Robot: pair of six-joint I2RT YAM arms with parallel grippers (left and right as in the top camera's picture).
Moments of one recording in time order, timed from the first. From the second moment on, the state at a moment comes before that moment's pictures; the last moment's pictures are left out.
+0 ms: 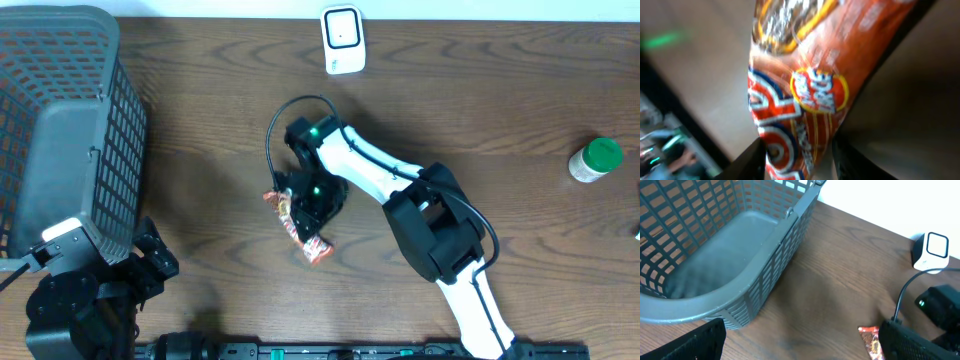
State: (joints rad) left arm 0.08 0.51 1.12 -1.15 -0.19 -0.31; right arm 0.71 2.34 1.72 -1.23 -0.52 -0.25
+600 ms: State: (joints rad) left arm 0.08 0.51 1.12 -1.15 -0.19 -0.31; right arm 0.77 2.38 1.75 -1.33 -0.50 -0.09
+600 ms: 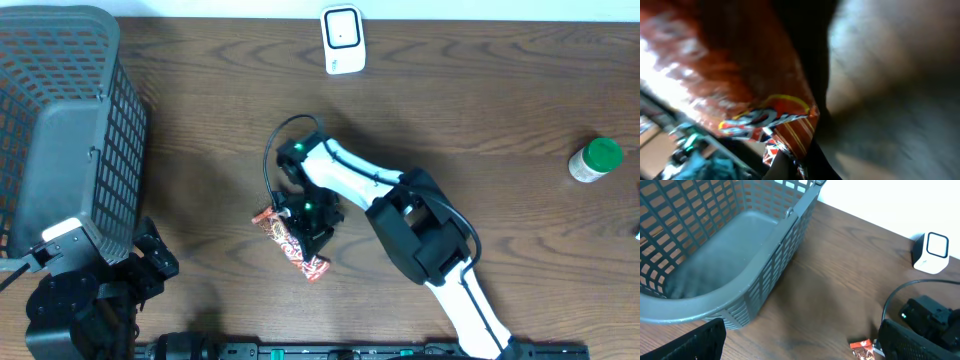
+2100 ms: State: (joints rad) left arm 0.08 0.51 1.12 -1.15 -0.19 -0.31; right arm 1.10 2.34 1.58 -1.22 0.85 0.67
